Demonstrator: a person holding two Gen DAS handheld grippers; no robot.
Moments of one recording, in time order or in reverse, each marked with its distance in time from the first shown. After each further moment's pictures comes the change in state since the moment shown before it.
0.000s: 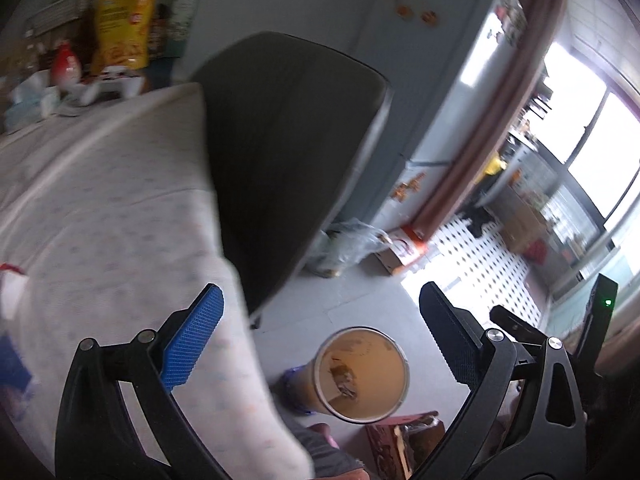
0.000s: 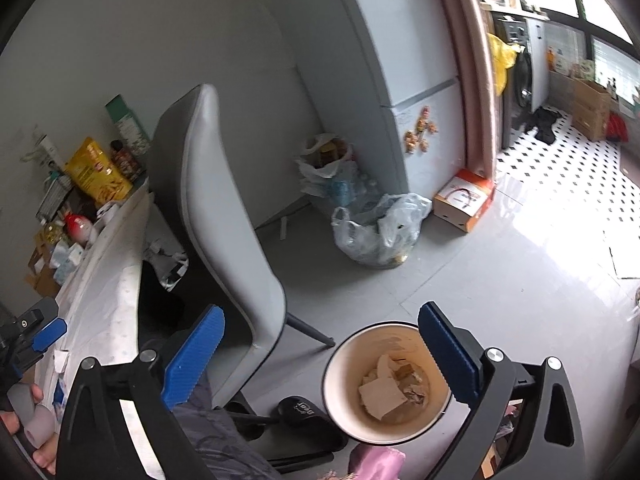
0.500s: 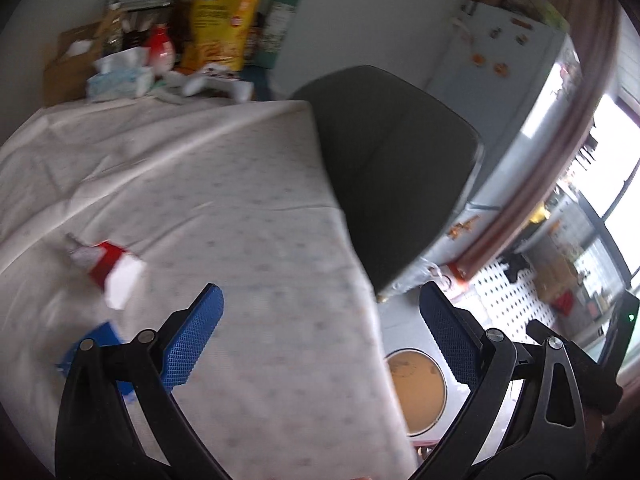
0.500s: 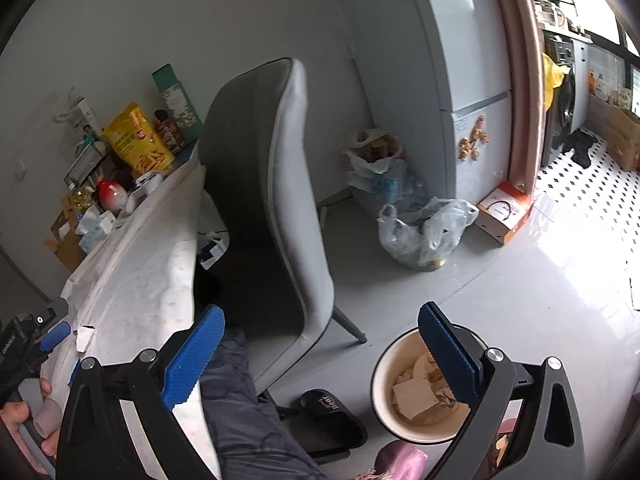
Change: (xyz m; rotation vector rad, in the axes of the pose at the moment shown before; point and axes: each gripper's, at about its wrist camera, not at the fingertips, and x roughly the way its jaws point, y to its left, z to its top) left arm -0.054 0.113 -0.009 -0.162 -0.088 0.145; right arm 0.004 0.090 -0.007 -0.110 0.027 0.088
